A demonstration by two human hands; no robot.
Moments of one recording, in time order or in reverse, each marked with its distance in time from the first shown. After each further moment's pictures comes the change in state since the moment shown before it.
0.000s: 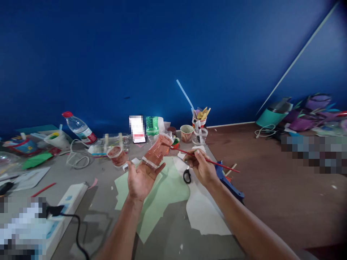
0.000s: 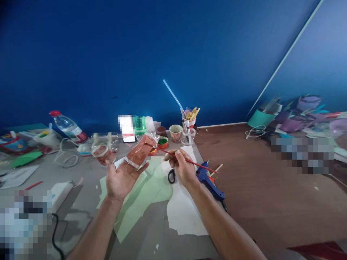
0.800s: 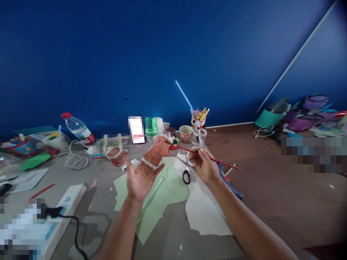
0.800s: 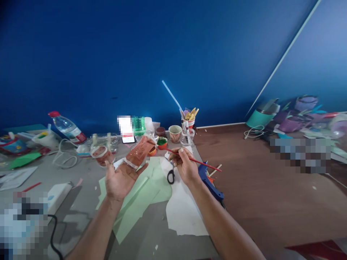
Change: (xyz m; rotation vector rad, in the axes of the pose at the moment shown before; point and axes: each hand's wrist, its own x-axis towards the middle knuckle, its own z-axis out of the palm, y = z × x) left_hand 0.002 0.002 -0.002 -0.069 -0.016 -0.009; right_hand 0.009 -0.004 -0.011 0.017 0.041 -0.025
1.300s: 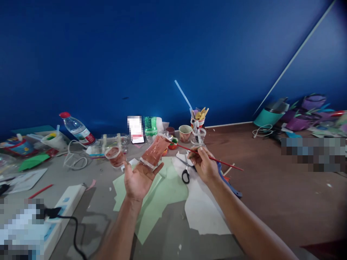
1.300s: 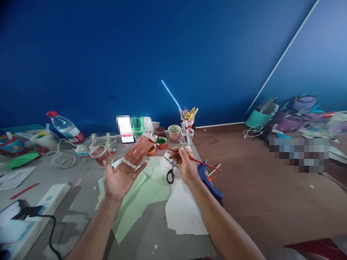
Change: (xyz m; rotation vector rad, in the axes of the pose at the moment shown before) left_hand 0.000 0.003 0.005 -0.044 0.061 -0.007; right_hand 0.001 0.000 -0.004 -0.075 0.039 -0.050
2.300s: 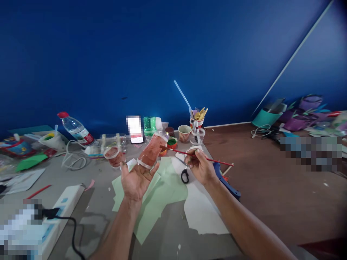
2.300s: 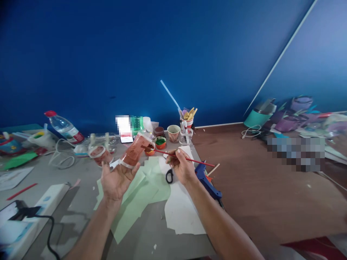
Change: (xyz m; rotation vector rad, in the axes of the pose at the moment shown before) left_hand 0.004 0.003 -0.018 -0.115 -0.115 0.025; right_hand -0.004 0.005 0.003 0.107 -0.093 0.151
